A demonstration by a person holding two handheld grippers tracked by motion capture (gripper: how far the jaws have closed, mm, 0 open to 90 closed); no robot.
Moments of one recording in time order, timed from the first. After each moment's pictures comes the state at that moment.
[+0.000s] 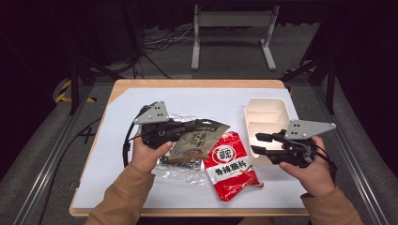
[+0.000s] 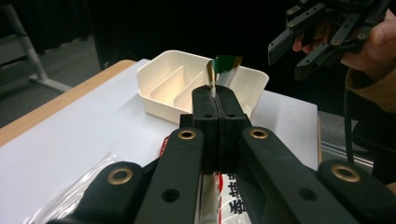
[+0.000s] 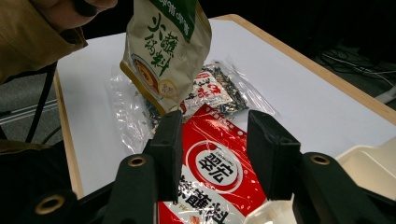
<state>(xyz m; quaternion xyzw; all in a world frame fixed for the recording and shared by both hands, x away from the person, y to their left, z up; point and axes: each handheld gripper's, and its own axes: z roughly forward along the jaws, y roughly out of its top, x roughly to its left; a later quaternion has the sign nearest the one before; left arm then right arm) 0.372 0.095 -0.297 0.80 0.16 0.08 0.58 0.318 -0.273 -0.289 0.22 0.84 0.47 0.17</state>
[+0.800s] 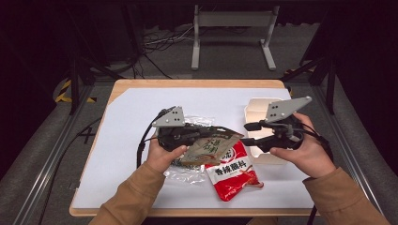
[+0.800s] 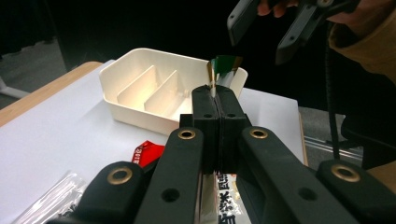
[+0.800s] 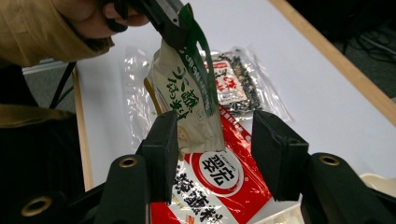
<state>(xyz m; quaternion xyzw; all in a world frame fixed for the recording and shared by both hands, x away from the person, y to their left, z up) 0.379 0.068 -0.317 0.80 0.12 0.05 0.59 0.352 -0.235 -0.253 0.16 0.90 0.39 0.12</state>
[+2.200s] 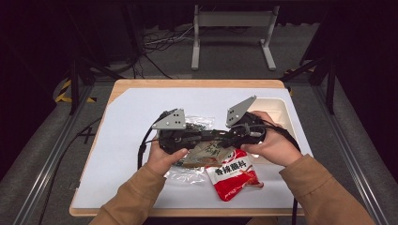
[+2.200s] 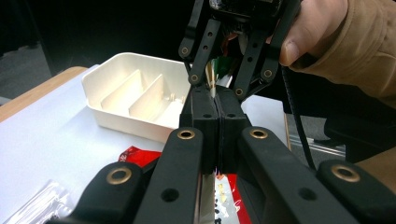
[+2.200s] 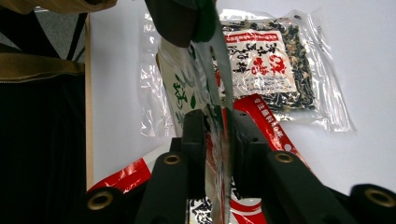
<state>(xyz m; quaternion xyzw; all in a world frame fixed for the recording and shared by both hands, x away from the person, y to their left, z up) 0.373 0.066 -0.316 0.80 0.11 0.03 0.59 0.389 -0.170 -0.287 0.09 0.95 0.30 0.05</state>
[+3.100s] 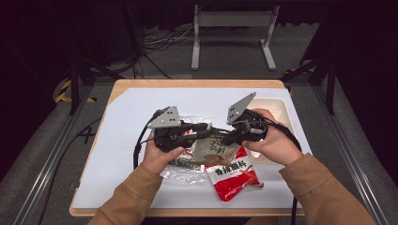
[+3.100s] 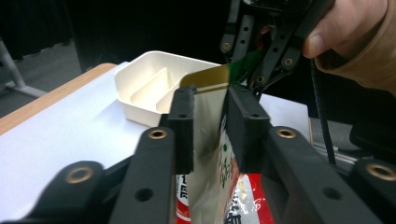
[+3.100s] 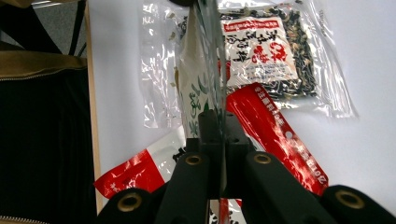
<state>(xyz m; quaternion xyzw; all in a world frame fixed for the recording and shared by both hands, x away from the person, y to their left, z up) 0.376 0.079 -0.315 0.79 0.15 0.06 0.59 0.393 -0.174 -0.280 0.11 0.95 0.28 0.04</state>
